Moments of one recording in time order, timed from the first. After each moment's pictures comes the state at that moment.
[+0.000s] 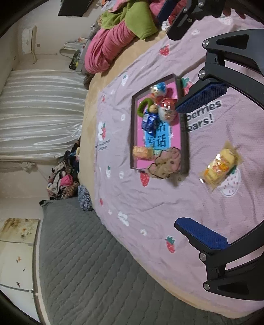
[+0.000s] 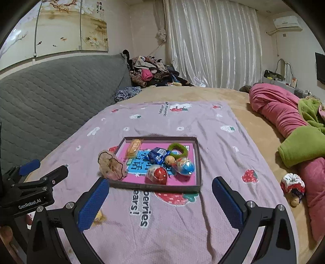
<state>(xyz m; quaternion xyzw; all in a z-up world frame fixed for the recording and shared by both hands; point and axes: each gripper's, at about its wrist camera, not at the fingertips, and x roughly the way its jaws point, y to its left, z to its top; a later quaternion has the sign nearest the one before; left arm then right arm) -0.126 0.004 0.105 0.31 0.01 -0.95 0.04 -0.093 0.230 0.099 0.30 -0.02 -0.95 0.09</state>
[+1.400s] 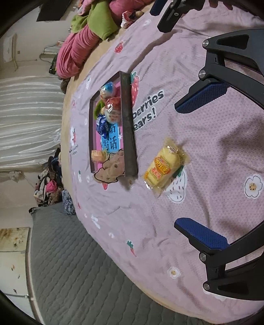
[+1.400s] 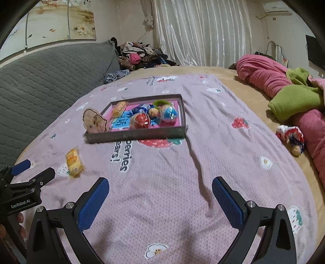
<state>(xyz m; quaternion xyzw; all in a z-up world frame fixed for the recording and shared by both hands) -0.069 0.016 0.002 0.35 -0.03 -0.93 0.03 -0.034 0.262 -0.004 0.35 -0.04 -0.93 0.06</state>
